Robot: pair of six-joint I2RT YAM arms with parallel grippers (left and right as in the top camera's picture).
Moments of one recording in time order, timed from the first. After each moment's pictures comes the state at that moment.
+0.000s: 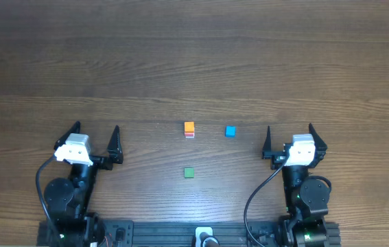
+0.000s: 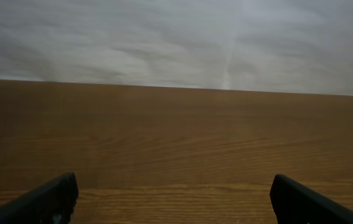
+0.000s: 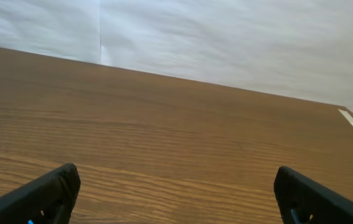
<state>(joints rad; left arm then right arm) 0.02 0.01 0.01 -0.06 0.15 -0.10 0.10 0.04 0.01 -0.04 0.10 -0.15</state>
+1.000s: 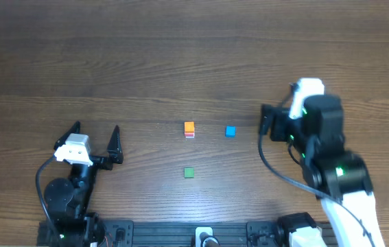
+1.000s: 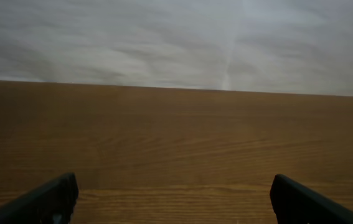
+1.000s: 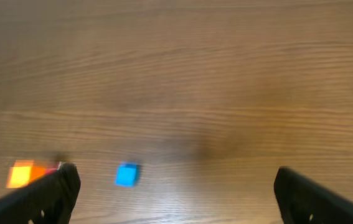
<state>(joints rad) 0.02 0.01 0.01 -0.06 0.15 -0.10 0.19 0.96 0.97 -0.81 0.03 0.18</state>
